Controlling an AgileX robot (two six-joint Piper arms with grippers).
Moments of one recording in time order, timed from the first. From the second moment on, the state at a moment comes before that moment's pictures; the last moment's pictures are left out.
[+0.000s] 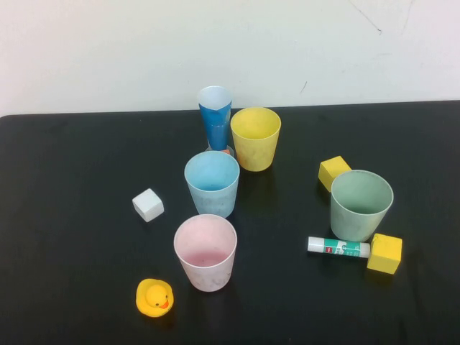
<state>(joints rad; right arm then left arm) -0.08 -0.01 0.02 0.03 0.41 -0.15 -0.05 -0.01 0.02 -0.01 0.35 -0.12</state>
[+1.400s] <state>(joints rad) -0.08 -0.01 0.03 0.05 -0.83 -0.12 -0.05 -0.01 0.02 0.01 -0.48 -0.12</state>
